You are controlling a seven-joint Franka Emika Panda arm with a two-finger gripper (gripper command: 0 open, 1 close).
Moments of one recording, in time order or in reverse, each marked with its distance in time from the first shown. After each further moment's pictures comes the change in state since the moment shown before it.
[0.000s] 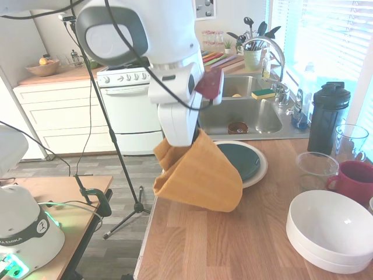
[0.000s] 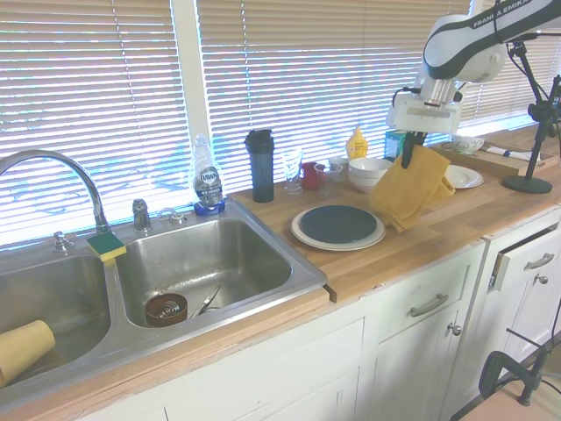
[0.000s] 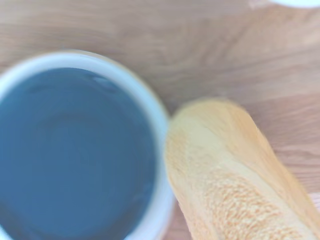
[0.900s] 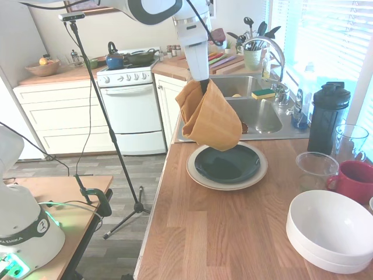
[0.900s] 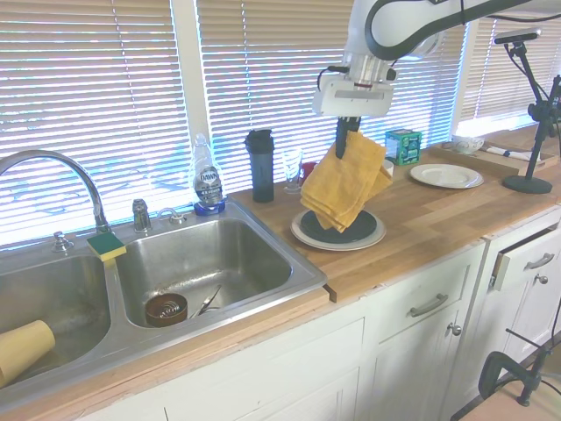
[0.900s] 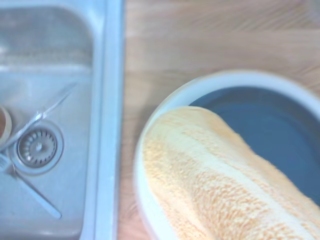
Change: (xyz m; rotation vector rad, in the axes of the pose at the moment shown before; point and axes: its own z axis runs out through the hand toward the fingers) arm -0.150 -0.140 0.005 -0.027 0.031 -0.149
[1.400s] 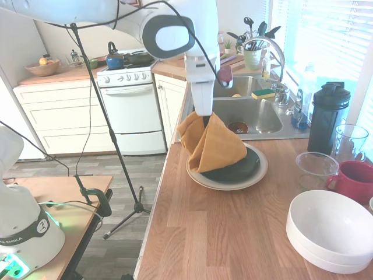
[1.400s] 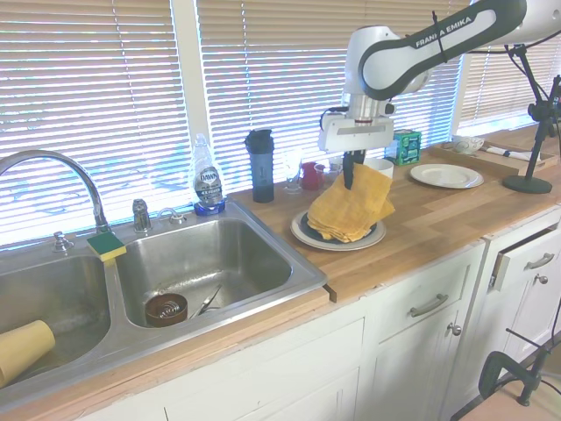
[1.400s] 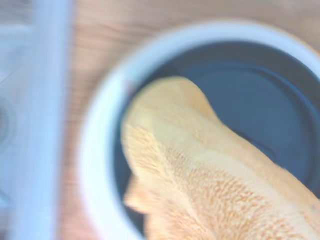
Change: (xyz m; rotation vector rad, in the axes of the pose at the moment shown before) arm 0.038 0.035 0.079 -0.118 -0.024 0.065
